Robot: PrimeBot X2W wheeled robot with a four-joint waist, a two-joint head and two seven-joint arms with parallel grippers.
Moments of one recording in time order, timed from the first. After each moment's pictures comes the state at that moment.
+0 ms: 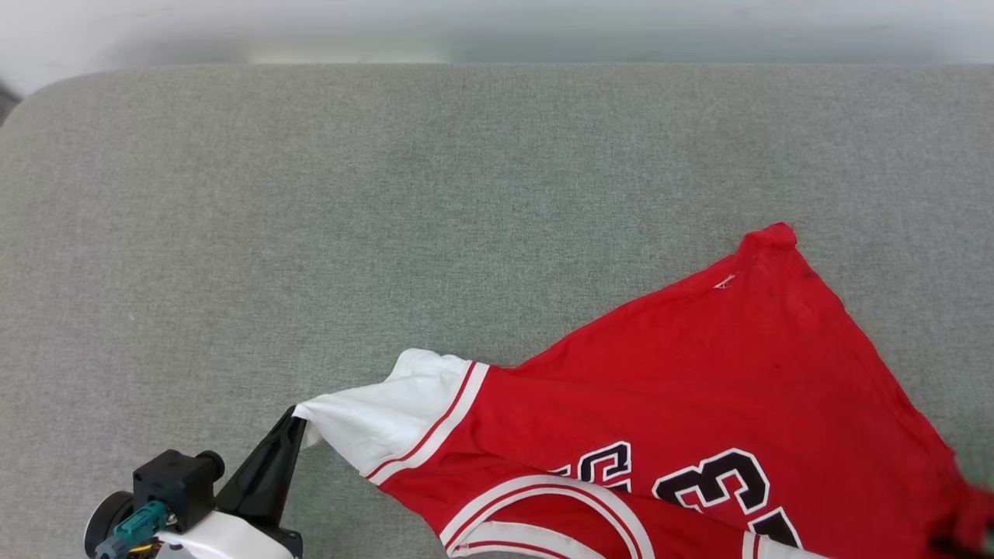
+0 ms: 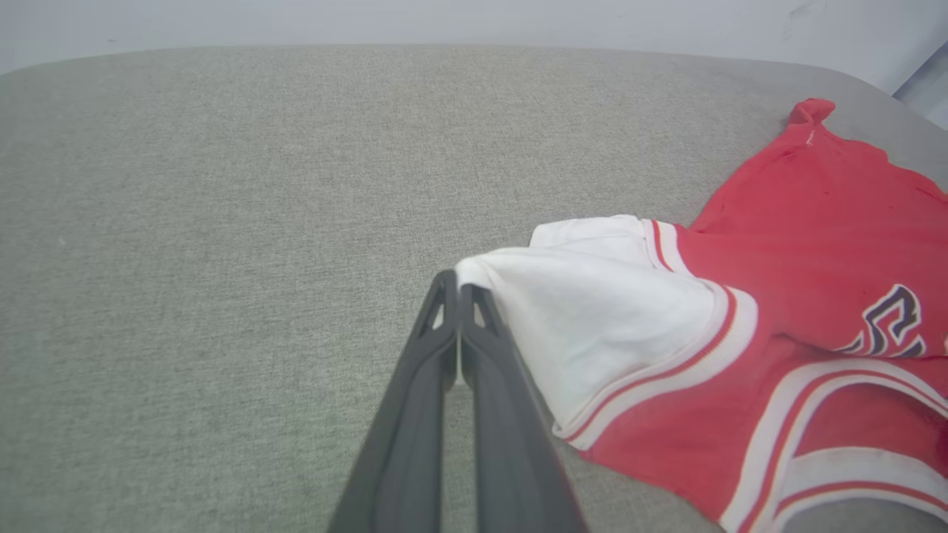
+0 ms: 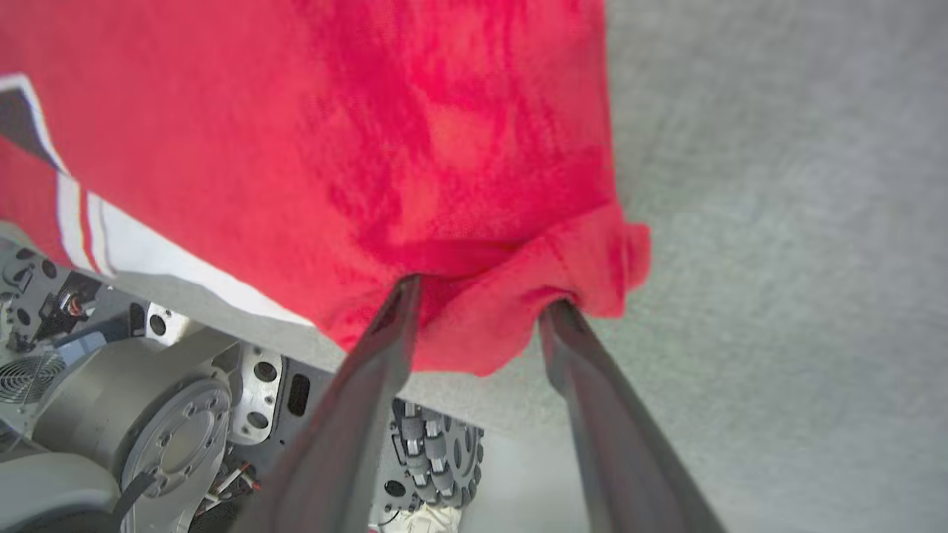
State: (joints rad) left arm -0.06 0.72 -0.61 -0.10 -0.79 0.24 -0.26; right arm 0.13 -0.89 0.19 -0.03 0.90 0.13 0.74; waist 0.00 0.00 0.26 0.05
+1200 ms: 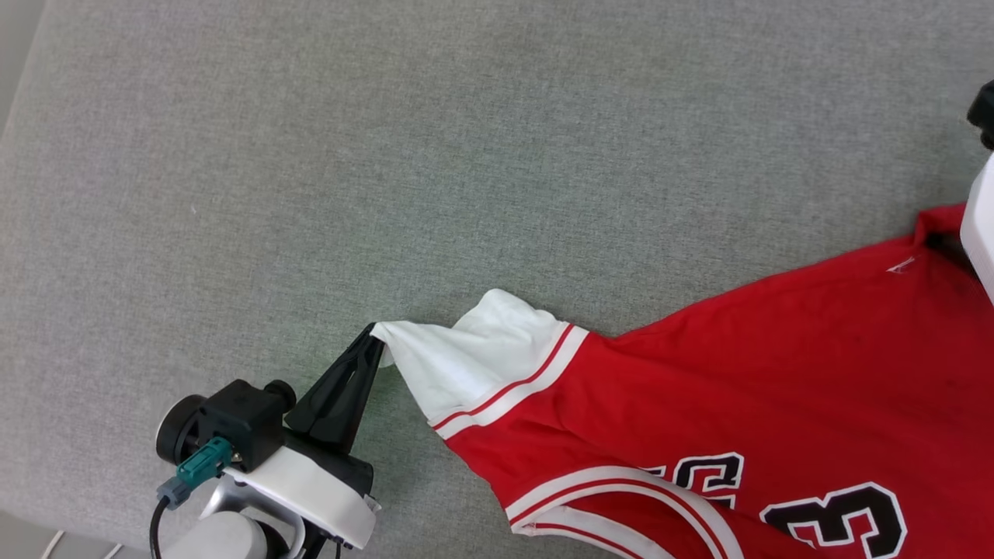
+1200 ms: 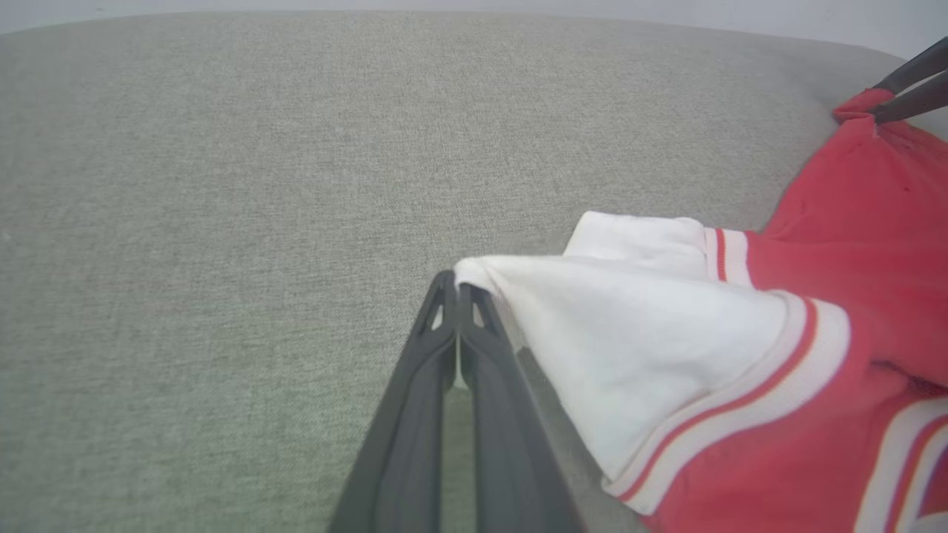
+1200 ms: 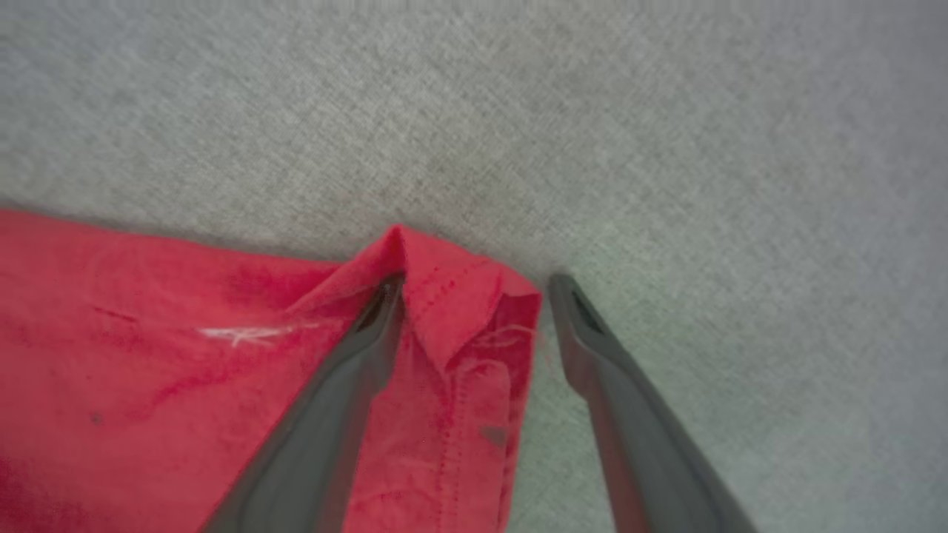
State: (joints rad) left arm -0.26 0.62 -0.67 -0.11 -0.69 0.18 -0.26; right arm -0.78 -0.82 0.52 0.13 0.65 0.13 1.06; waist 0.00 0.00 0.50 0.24
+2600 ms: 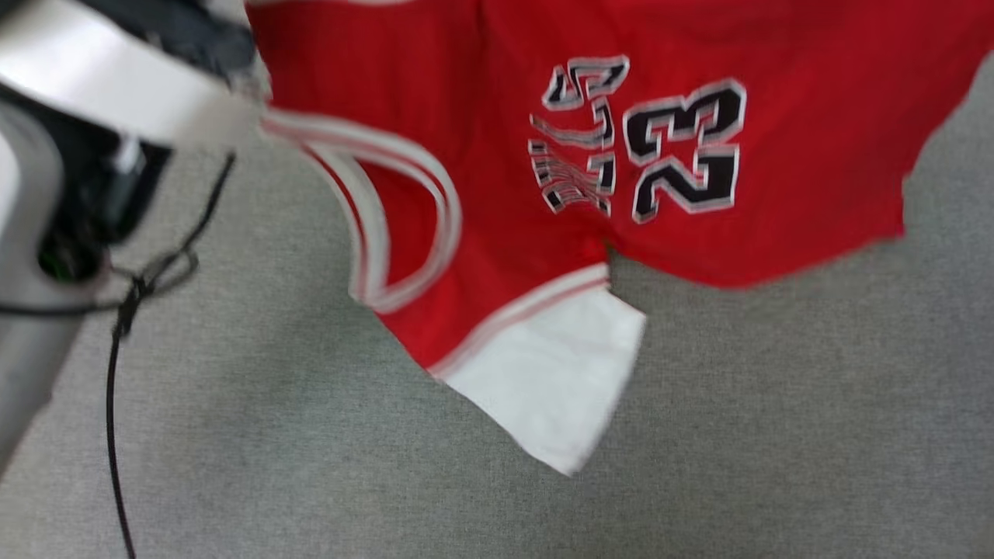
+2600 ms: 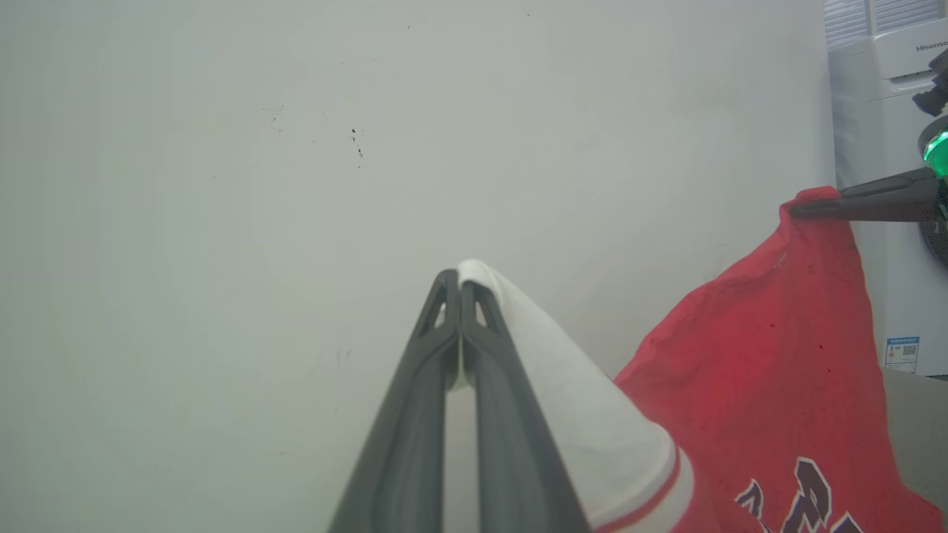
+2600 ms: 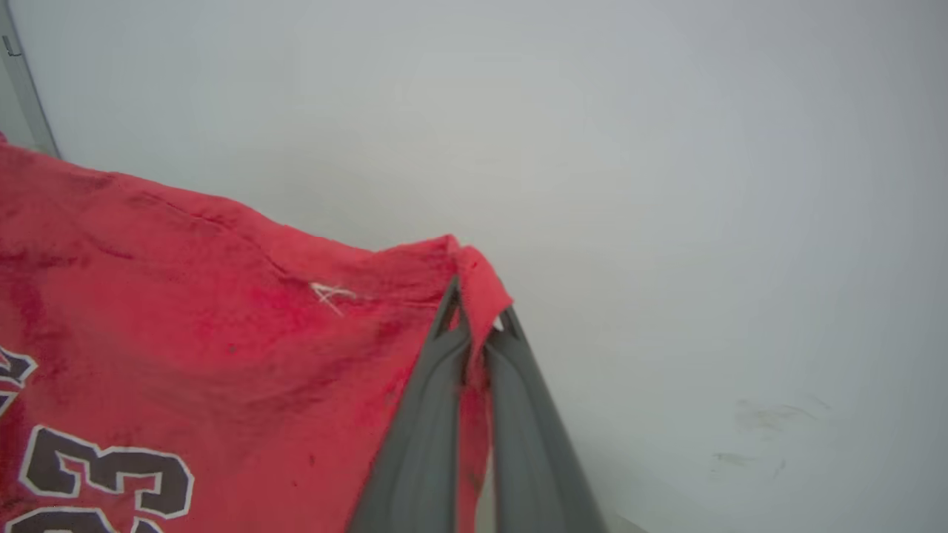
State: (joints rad) left arm -1.00 0.65 -0.52 -0.11 -0.66 0.05 -0.05; right arm -1.05 -0.69 0.34 0.14 0.56 0.13 0.40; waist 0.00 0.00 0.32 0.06
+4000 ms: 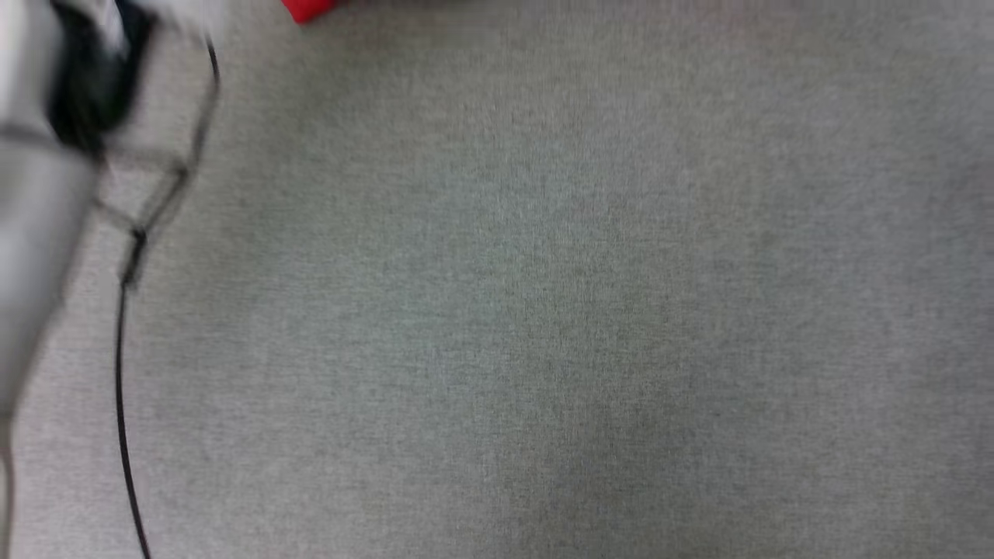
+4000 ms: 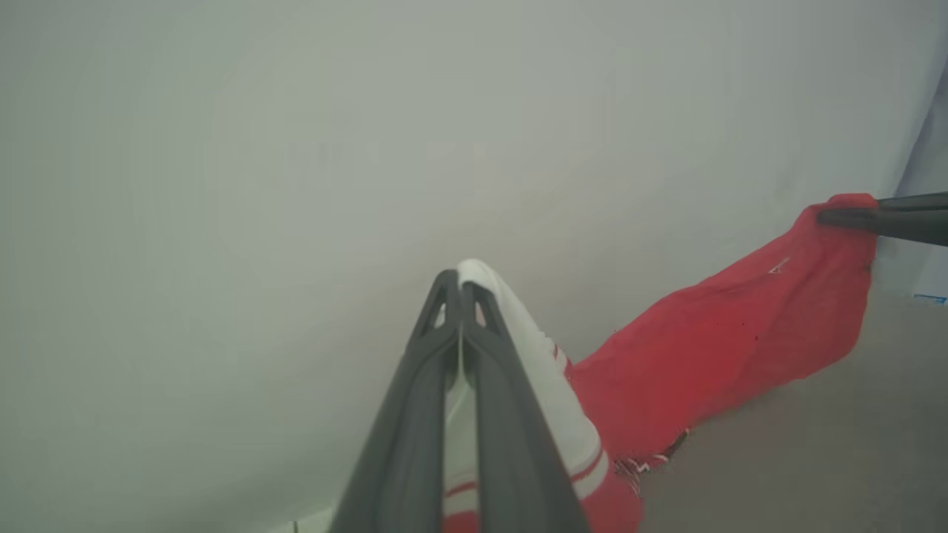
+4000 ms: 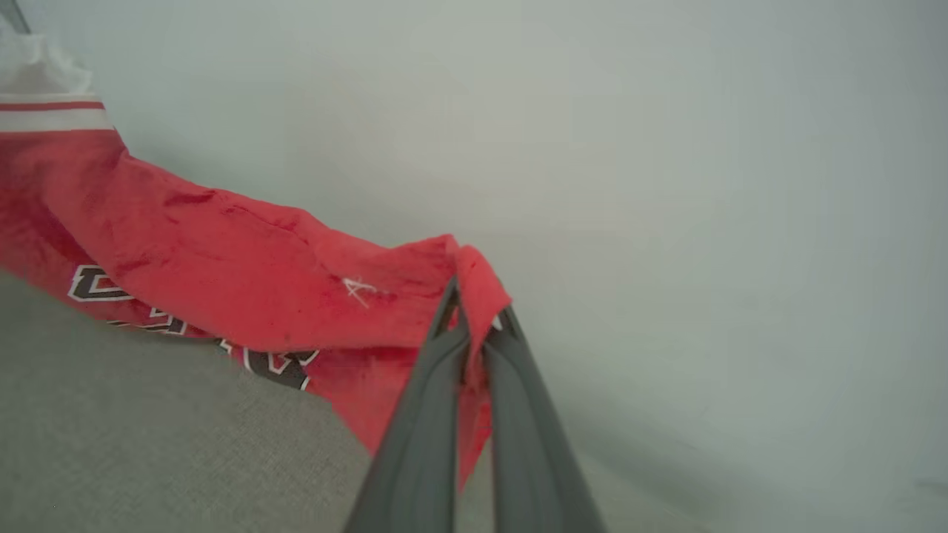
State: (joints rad) left arm -1.25 0.57 -0.65 0.44 -0.77 -0.11 -0.24; right arm -1.38 -0.49 0.65 0.66 0.52 0.13 0.08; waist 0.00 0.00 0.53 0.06
